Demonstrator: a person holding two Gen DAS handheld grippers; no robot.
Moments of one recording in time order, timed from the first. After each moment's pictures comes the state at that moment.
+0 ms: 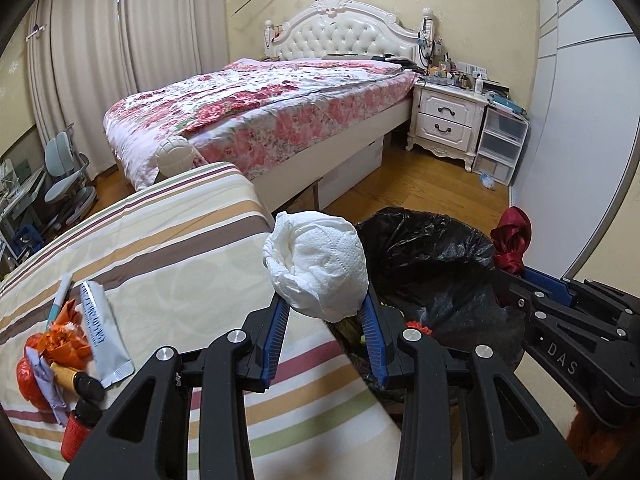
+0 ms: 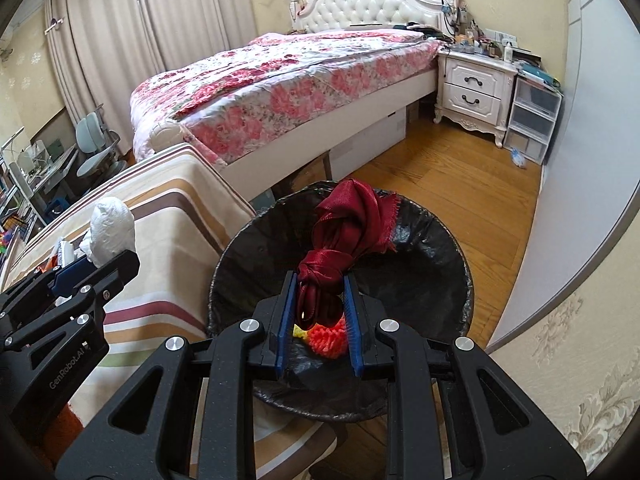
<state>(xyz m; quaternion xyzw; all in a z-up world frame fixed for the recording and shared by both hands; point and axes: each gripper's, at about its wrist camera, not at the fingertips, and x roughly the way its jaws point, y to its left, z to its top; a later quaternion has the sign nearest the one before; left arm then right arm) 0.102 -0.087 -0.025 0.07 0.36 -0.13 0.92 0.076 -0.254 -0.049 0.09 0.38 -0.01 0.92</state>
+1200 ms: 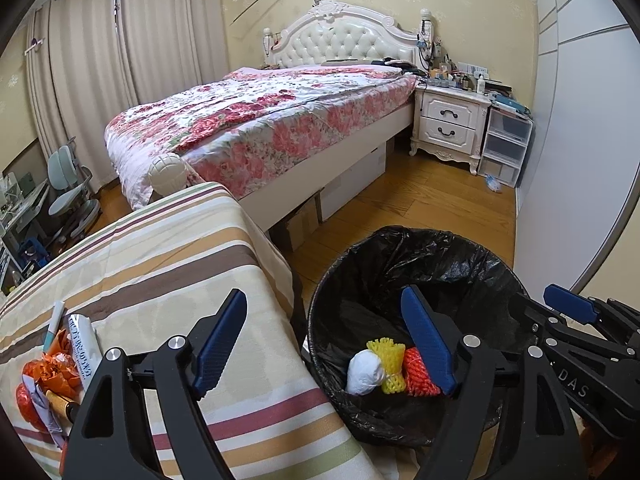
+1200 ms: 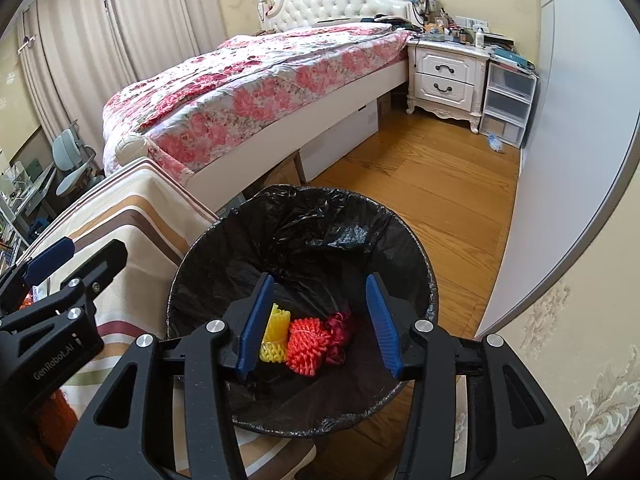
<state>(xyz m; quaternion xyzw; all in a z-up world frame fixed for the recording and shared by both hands) 0.119 -0.104 -0.021 0.08 0.34 -0.12 0.93 0.081 -0.285 -0.057 0.11 0.38 -0.05 0.92</state>
